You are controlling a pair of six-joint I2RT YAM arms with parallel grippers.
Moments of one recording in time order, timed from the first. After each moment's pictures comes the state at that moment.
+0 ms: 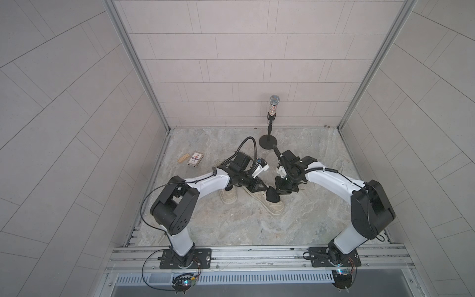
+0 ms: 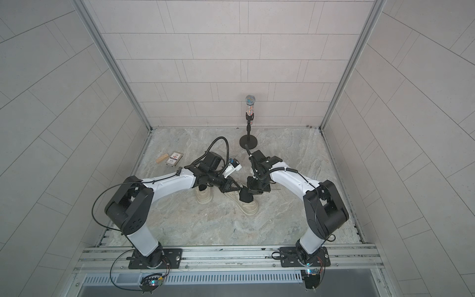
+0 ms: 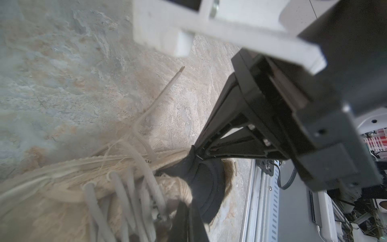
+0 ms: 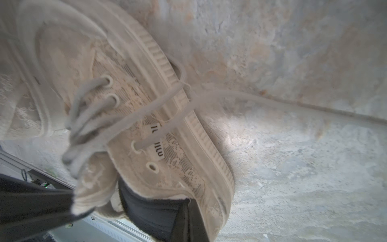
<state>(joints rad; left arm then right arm) -0.63 1.72 1.06 -0.24 0.76 -0.06 0.51 1.61 1.13 -0.90 -0.31 0.50</state>
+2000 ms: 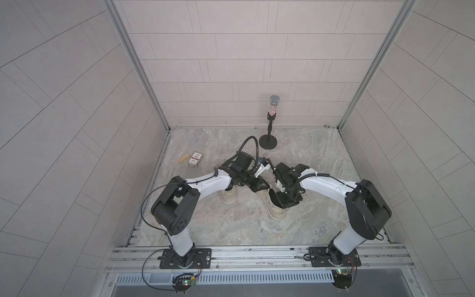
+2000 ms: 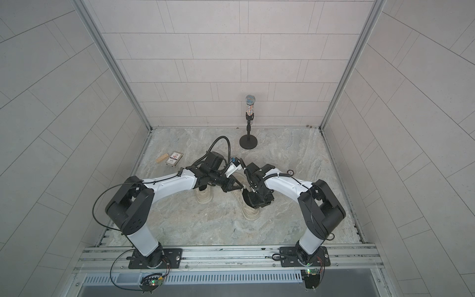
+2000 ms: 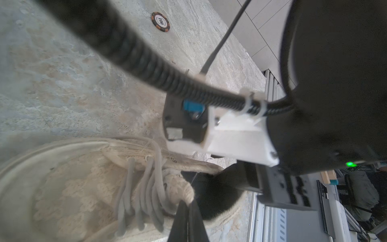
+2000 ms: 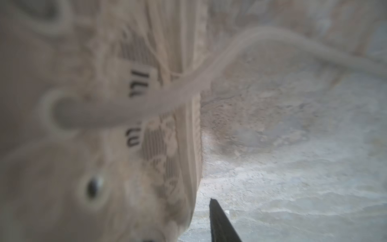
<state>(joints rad) -0.64 1.72 1.06 -0.18 0.72 -0.07 0.61 1.67 1.06 -1.01 -0.17 0.33</state>
